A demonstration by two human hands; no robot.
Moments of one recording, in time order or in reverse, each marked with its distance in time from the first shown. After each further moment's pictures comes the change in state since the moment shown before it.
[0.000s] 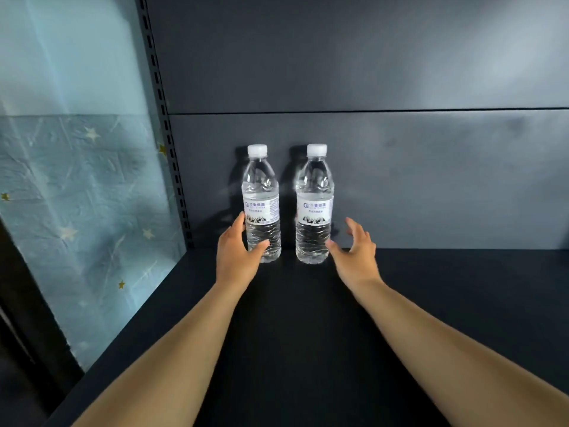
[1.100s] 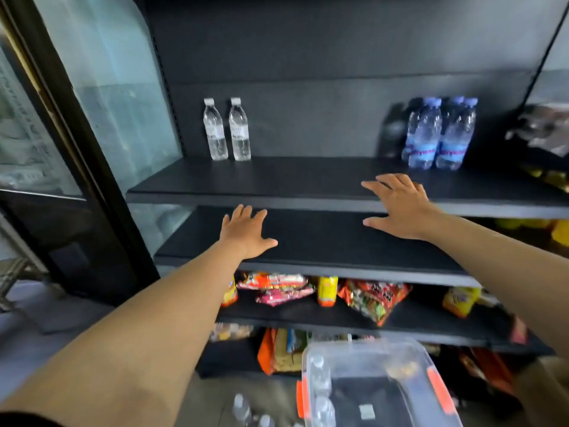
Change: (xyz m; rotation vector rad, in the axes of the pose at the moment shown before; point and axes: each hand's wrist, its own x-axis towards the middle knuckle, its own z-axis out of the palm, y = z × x) left_hand -0.468 0.302 0.003 0.904 -0.481 -0.014; right_hand -0.313 0.015 -0.508 -0.968 -0.389 -0.399
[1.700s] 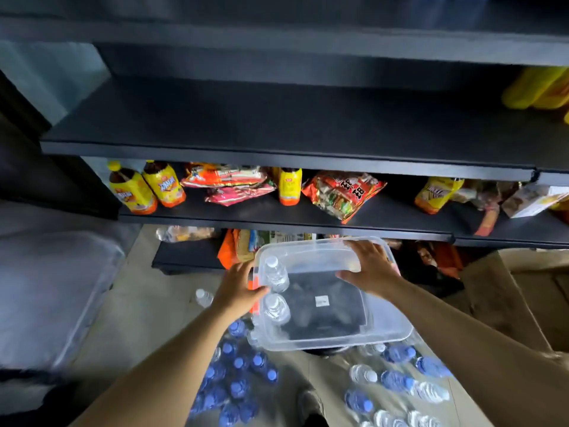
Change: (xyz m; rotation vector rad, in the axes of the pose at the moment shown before) left_hand -0.101 0.080 0.331 -0.636 -0.361 -0.150; right_hand -0.152 0.054 0.322 0.394 -0.540 0.309
